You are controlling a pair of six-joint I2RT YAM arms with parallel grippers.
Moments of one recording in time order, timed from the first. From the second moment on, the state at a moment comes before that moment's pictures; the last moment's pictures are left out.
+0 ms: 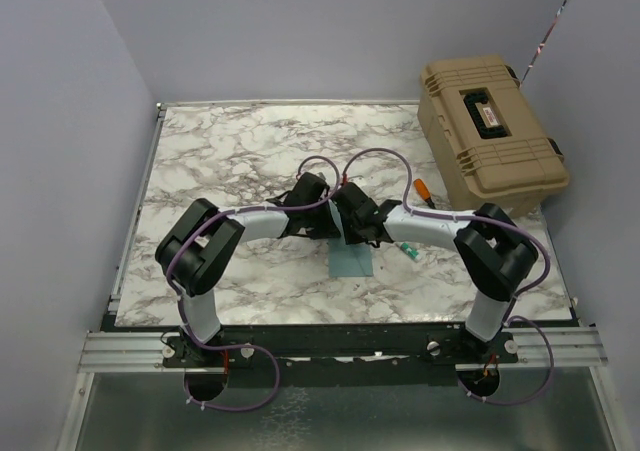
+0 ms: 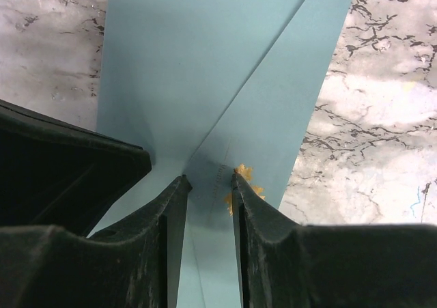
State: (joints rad) left arm -0.66 1.82 0.97 -0.02 0.19 -0.83; right arm 0.80 1.82 1.05 -0.32 0.28 0.47
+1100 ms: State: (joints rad) left arm -0.61 1.85 0.85 0.21 0.29 -1.13; right arm 0.89 1.68 0.92 -0.30 0.30 0.57
